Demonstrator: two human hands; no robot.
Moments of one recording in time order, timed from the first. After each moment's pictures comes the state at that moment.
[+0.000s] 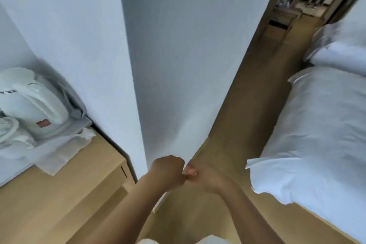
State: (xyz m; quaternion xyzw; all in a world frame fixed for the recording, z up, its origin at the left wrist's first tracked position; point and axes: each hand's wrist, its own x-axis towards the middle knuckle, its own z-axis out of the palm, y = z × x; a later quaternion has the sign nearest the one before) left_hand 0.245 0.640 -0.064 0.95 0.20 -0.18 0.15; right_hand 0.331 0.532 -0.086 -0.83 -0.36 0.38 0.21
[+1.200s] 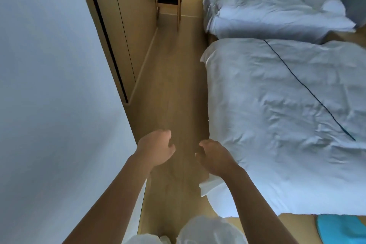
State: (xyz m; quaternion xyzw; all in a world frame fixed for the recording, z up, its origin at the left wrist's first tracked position) left_hand 0.807 0.629 -0.072 0.98 -0.02 -0.09 0.16; right_hand 0.816 0.441 -0.085 -0.96 -0.11 0.18 0.18
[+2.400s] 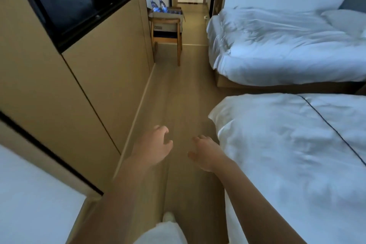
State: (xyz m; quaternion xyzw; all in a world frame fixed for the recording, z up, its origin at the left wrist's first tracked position) left_hand 1.573 0.694 -0.065 0.98 0.02 -0.03 0.22; right_hand 1.591 0.518 -0.080 -0.96 -0.17 0.16 0.15
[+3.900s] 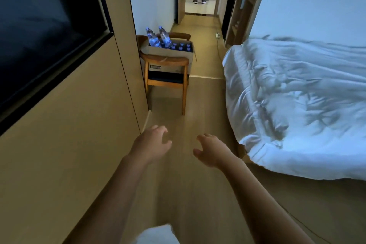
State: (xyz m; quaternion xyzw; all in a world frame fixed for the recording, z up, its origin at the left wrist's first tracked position) left_hand 2.552 0.853 -0.059 0.98 0.04 -0.04 0.21; right_hand 2.583 0.661 -0.073 -0.96 -0.17 0.14 0.14
